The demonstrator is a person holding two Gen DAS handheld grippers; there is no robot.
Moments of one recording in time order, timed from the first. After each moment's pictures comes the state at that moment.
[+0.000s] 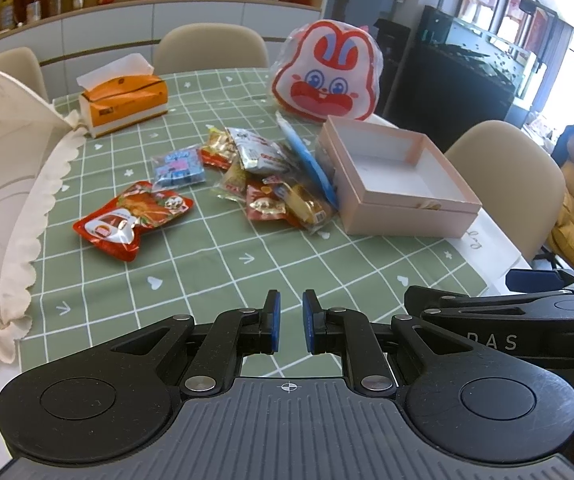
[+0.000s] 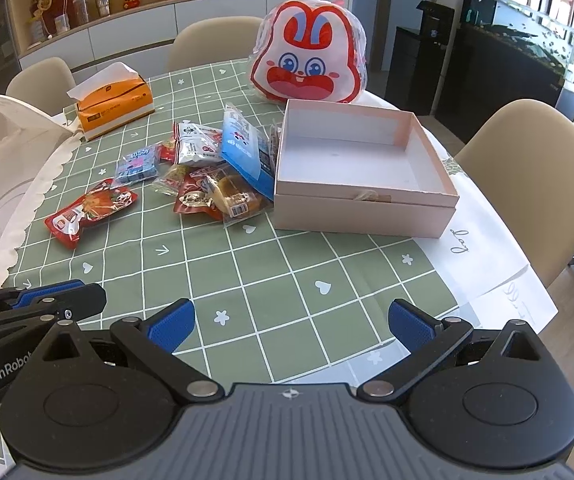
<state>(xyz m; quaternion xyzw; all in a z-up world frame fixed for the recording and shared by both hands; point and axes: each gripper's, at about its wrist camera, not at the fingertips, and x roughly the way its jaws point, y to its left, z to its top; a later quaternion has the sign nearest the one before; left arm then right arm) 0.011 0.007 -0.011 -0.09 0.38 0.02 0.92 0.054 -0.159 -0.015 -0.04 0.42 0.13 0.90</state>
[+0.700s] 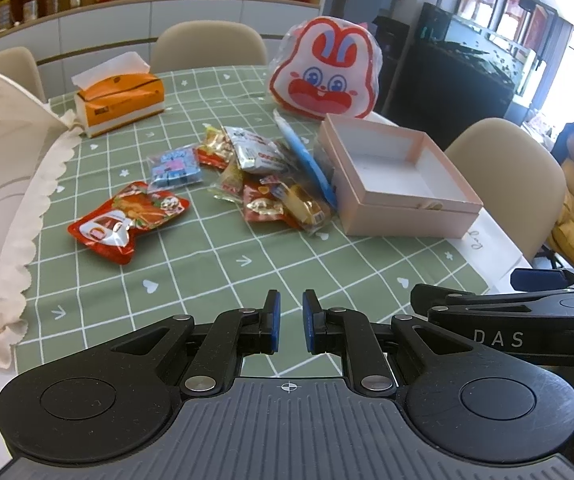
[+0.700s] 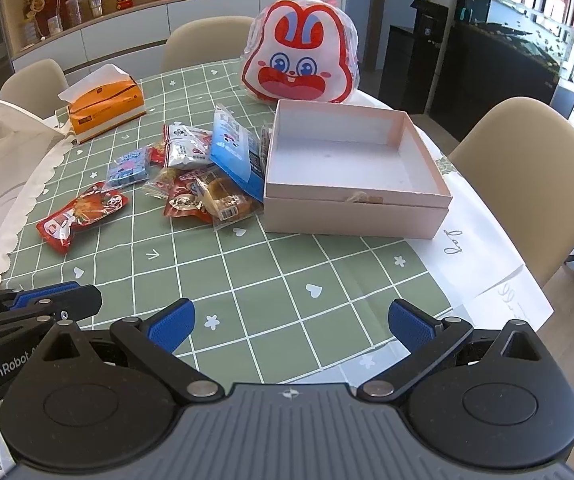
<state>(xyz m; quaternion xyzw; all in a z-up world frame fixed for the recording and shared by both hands) 0.019 0.008 -0.011 -0.09 0.39 0.02 0.92 0.061 -0.163 -0.015 -0.04 0.42 0.12 0.90</state>
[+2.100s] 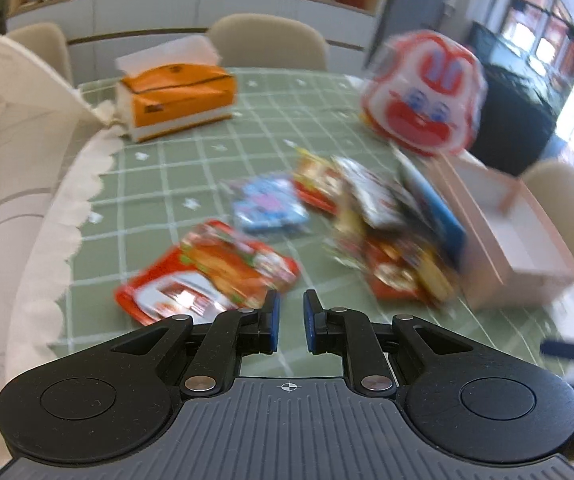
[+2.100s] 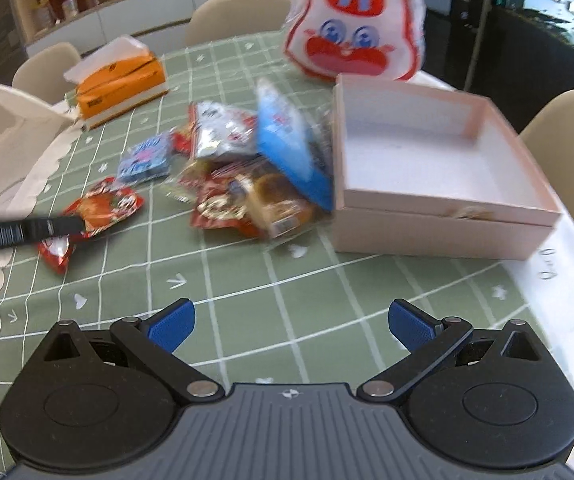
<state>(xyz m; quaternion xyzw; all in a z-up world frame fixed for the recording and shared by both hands) 0.109 0.141 -0.049 -0.13 0.38 0.06 0.91 0.127 -0.096 -0.068 -0.04 0.45 0.17 0.88</state>
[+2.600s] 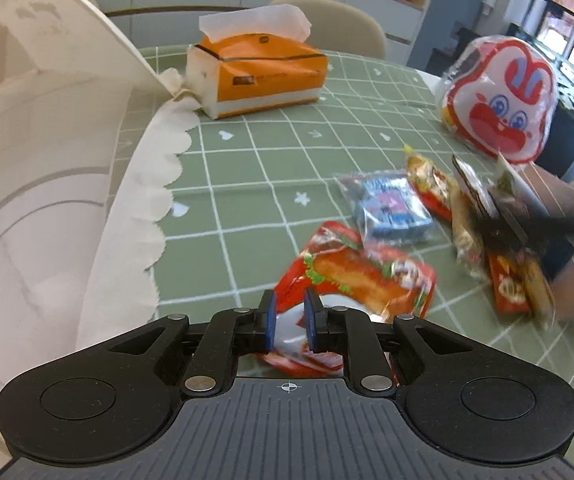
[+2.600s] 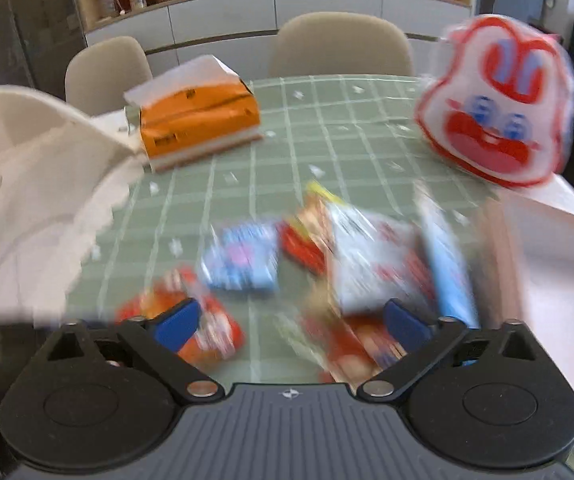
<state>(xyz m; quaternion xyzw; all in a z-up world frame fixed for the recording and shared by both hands) 0.115 0.222 -0.087 -0.14 0.40 0.09 0.90 0.225 0.031 -0.050 -0.06 0.42 0.26 0.87</state>
